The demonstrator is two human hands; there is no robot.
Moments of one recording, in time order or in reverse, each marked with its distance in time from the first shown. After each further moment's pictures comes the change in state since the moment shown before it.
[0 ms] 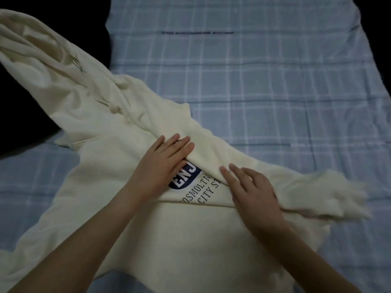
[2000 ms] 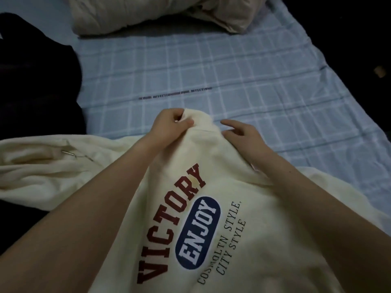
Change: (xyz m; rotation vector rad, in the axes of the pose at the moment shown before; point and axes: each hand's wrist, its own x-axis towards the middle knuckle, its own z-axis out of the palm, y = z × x) left_hand 0.263 -0.085 -0.066 -0.590 0.074 -0.348; right_hand 0.261 0.090 -0.013 1.052 0.036 0.593
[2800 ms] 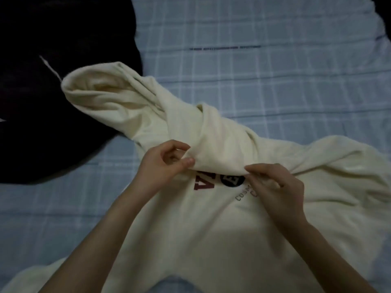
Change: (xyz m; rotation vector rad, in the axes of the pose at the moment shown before) left_hand -0.271 -0.069 -0.052 -0.462 0.060 -0.186; right_hand -0.240 0.023 0.073 -0.279 0.228 -0.455
